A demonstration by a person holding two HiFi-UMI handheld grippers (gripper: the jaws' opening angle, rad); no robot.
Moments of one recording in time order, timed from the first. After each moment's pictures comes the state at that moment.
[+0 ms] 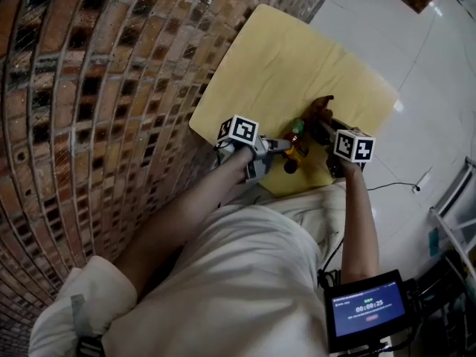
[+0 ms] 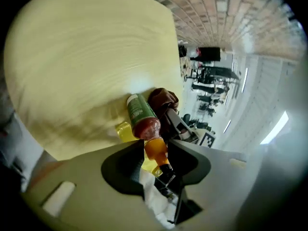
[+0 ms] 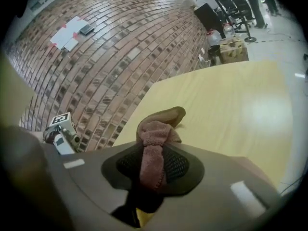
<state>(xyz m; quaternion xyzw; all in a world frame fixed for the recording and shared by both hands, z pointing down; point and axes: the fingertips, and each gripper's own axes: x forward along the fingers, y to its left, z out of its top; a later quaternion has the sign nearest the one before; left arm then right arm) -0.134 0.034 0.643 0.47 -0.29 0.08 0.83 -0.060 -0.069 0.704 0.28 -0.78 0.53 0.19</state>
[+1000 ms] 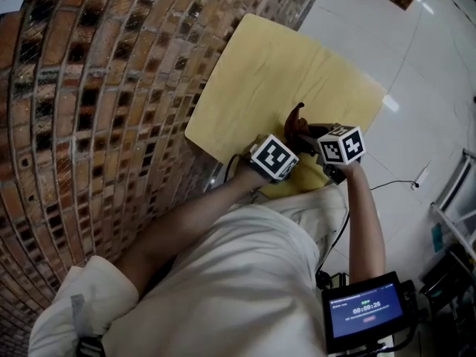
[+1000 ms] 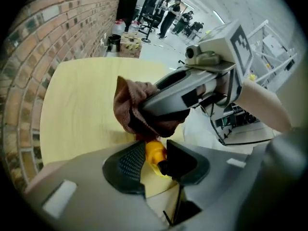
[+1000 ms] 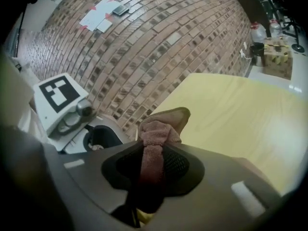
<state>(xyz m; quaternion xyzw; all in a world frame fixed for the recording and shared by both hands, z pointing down) -0.101 0.032 0.637 0.69 -0.25 0.52 0.45 -0.101 -0.033 0.637 0.09 -0.85 0.46 0.25</state>
